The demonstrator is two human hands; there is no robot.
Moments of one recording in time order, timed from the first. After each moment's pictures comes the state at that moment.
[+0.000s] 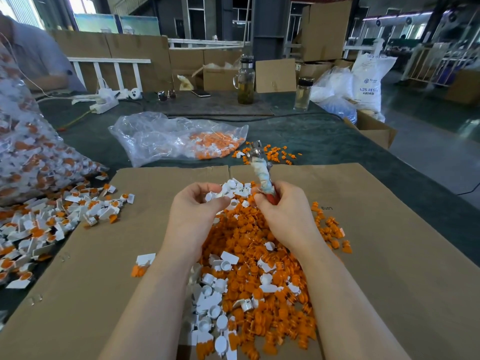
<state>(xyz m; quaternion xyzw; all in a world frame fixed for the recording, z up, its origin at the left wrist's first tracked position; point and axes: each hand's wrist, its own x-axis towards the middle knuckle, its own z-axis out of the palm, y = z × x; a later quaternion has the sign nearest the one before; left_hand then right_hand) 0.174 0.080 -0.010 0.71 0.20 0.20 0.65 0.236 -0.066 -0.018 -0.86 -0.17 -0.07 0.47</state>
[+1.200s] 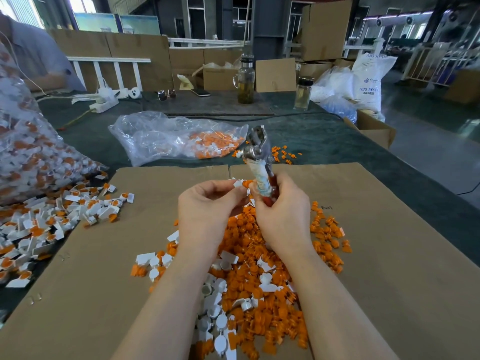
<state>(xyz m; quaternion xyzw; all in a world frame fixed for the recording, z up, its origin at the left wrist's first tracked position) 0.173 0.055 -0.003 0.62 0.15 0.25 0.73 0.220 -0.055 -0.016 -0.83 -0.18 -0.23 0.47</state>
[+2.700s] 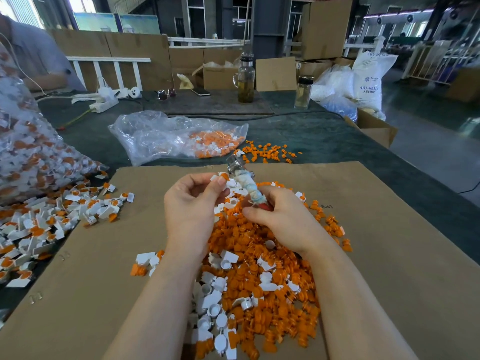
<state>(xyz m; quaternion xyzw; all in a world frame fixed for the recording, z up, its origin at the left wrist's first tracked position) 0.173 0.068 -0.003 0.60 0.14 0.33 0.72 0.224 -0.076 -0.004 -0.83 -0.27 0.06 0.48</state>
